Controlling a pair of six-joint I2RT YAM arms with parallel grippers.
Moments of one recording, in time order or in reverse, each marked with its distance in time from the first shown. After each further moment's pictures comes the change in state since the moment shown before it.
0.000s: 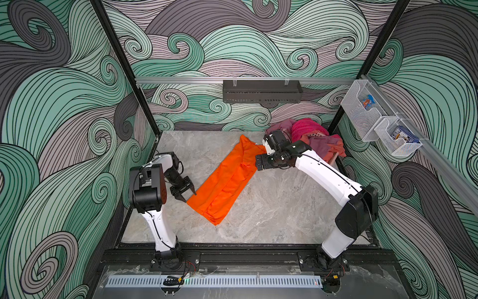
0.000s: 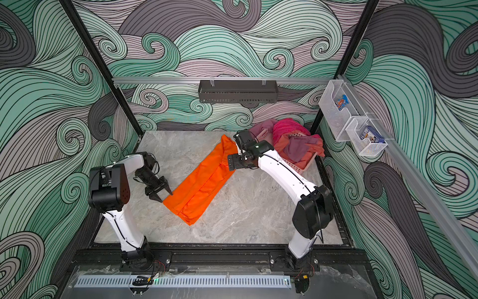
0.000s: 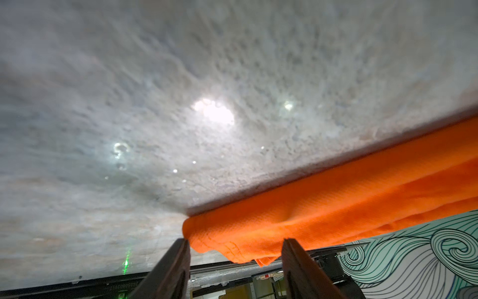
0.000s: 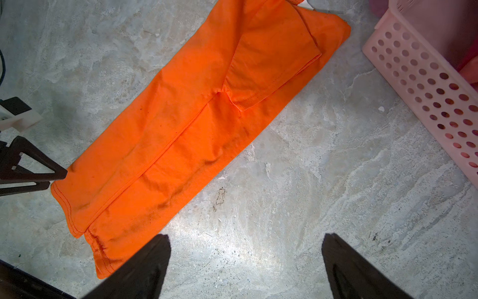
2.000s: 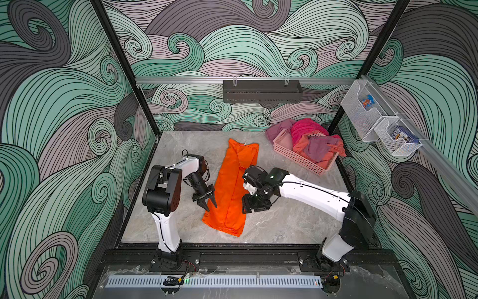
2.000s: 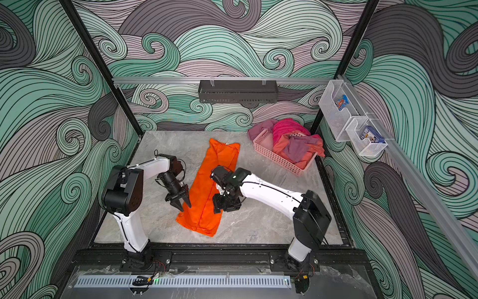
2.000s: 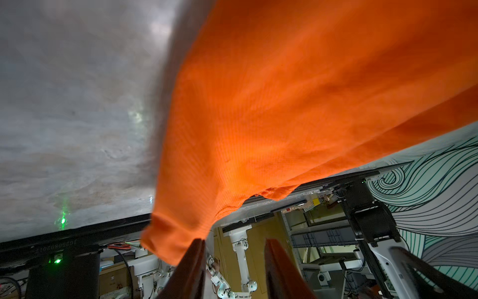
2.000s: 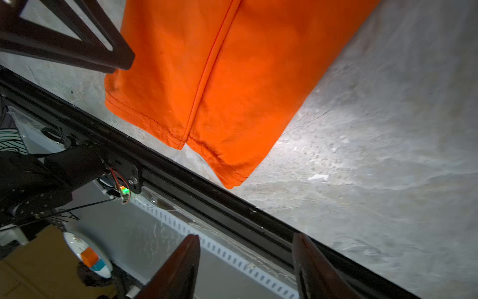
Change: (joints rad) left arm -0.362 -0.047 -0.063 -0.147 0.204 -0.001; right arm 0.393 -0.033 -0.280 -0.070 -0.336 0.350
